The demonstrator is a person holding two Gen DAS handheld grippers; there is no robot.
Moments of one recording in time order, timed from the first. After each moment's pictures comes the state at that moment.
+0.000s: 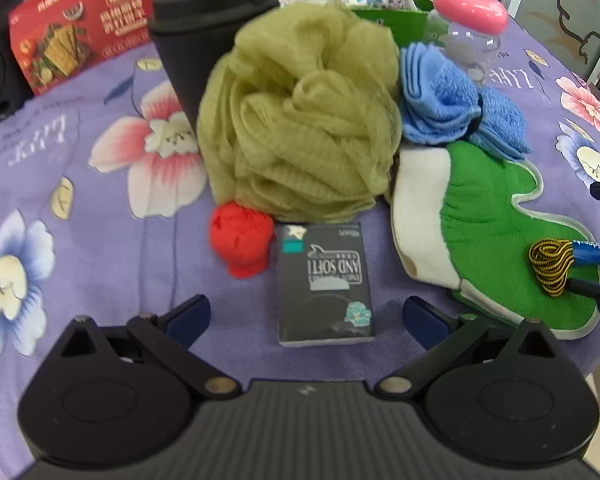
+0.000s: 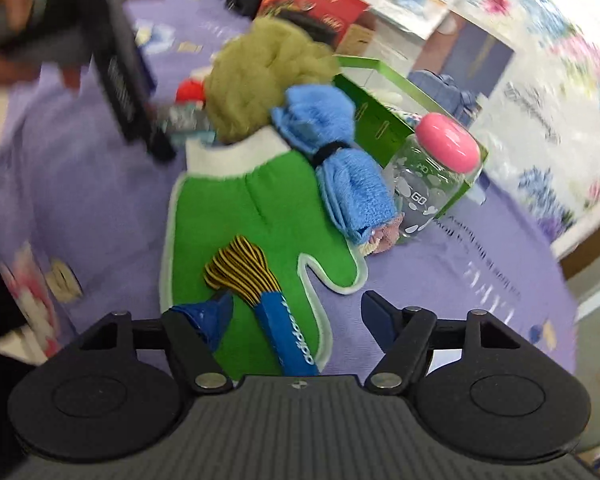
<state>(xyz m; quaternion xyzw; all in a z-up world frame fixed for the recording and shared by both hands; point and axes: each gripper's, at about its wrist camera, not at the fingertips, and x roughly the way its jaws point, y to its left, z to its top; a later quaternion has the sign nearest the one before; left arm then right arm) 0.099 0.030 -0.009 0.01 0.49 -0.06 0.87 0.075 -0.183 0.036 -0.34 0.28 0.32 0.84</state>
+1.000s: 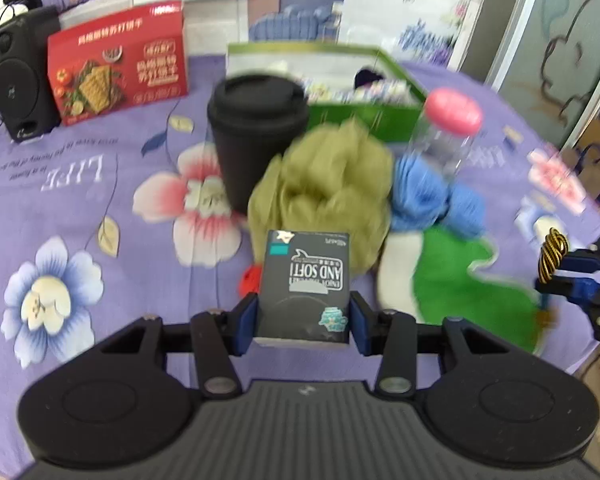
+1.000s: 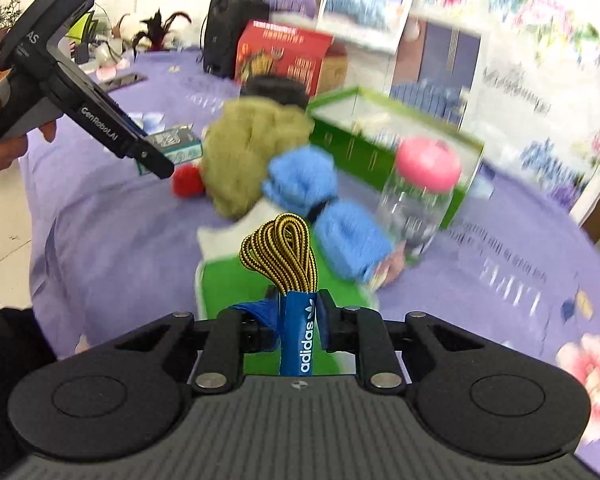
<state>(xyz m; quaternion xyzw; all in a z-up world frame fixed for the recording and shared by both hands) 0.074 0.066 0.068 -0.05 0.42 -0.07 0.91 0.081 -0.194 0.078 -0.22 0.28 0.35 0.86</state>
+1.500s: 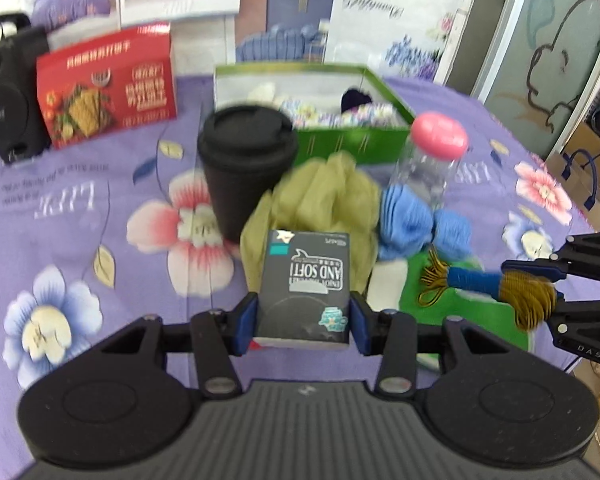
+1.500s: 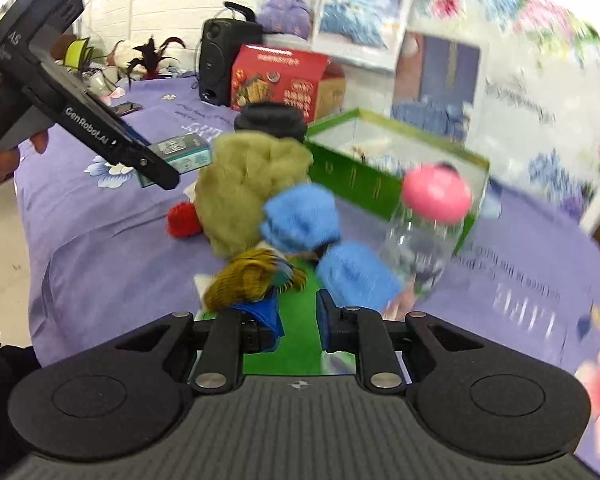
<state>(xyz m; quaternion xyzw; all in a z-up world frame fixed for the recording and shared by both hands) 0.081 0.067 0.074 -0.04 0.41 -0.08 0.91 0.100 -0.182 0.070 -0.18 0.28 0.35 0.87</state>
